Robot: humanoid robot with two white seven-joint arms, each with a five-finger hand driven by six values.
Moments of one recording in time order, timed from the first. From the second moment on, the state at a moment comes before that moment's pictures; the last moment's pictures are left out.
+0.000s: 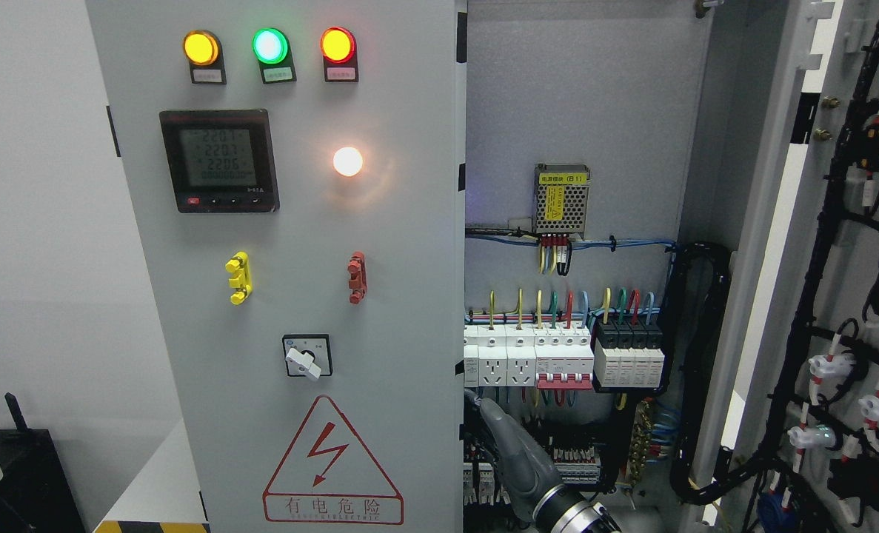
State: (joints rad) left arm 0.09 -0.05 0.11 -0.05 0.00 -0.13 -0.26; right arm -0.60 -0.07 0.41 -1.33 -0.37 0.08 0.21
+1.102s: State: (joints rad) left arm 0.09 -0.05 0.11 -0.05 0.00 -0.13 -0.26; right arm -0.61 -0.08 0.41 -1.30 -0.42 0.09 0.31
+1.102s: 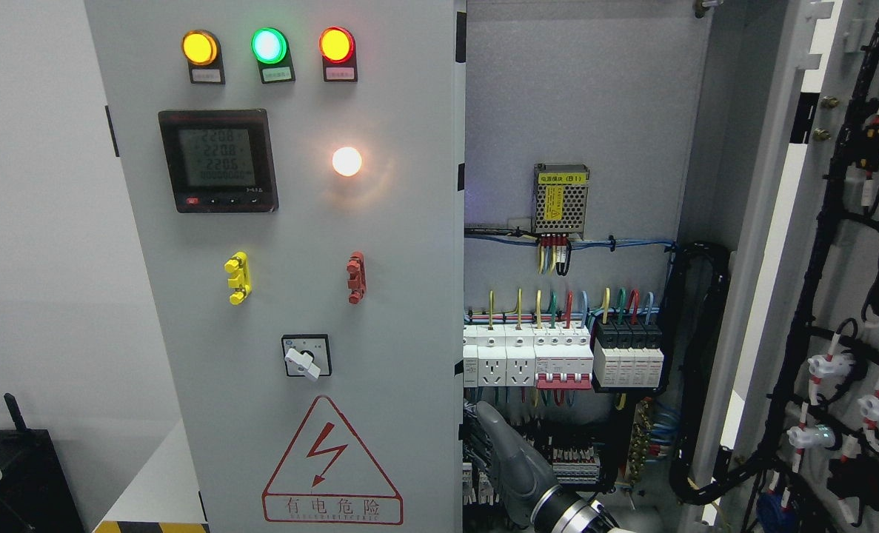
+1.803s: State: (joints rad) left arm 0.09 -0.05 0.11 -0.05 0.00 -0.13 -0.26; right arm -0.62 -0.08 0.41 -1.28 -0.46 0.09 0.38
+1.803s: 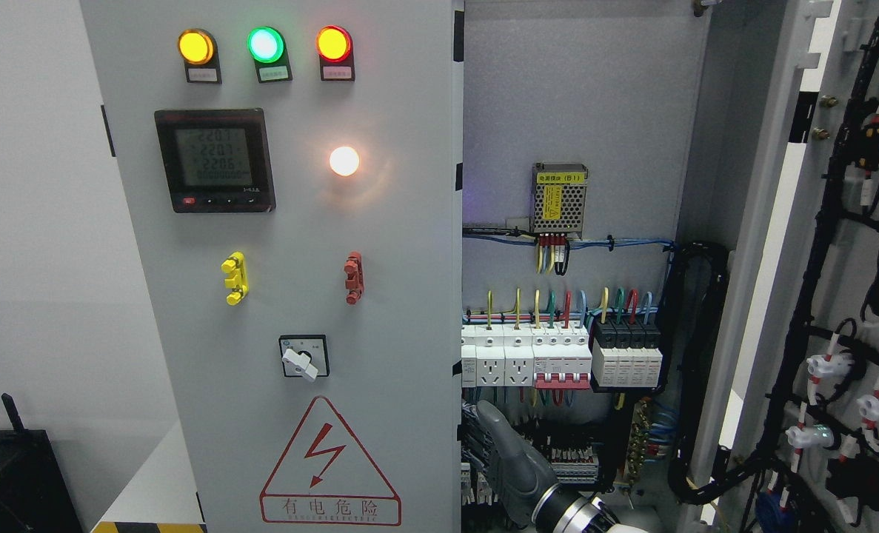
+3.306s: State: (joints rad) left arm 0.09 -0.05 0.11 -0.05 0.00 -0.13 -0.26; right arm -0.56 -0.08 0.42 -1.34 -0.53 0.08 0.48
